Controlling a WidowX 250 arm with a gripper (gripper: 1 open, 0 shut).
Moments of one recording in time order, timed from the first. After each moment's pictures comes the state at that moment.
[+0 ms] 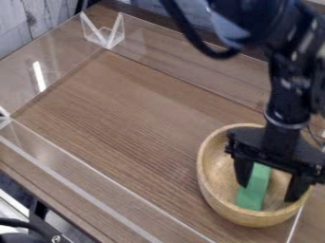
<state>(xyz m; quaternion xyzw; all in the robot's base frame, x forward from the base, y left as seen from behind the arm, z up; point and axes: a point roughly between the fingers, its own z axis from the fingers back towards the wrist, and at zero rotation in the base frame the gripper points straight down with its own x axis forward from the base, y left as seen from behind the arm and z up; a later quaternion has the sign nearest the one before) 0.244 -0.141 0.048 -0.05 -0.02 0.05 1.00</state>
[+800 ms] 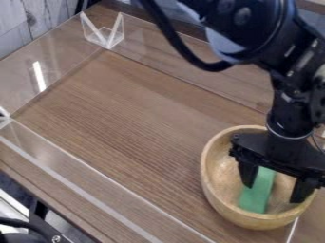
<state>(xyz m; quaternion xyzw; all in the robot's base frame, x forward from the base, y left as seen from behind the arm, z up) 0.248 -0.141 0.052 -0.05 -0.07 0.05 0.99</state>
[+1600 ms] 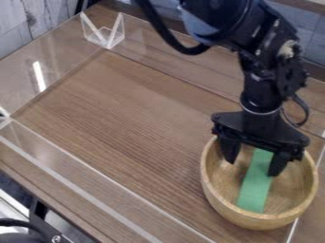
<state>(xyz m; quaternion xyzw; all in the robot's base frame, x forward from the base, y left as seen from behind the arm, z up) 0.274 -0.107 0.046 -0.05 -0.09 0.04 0.99</state>
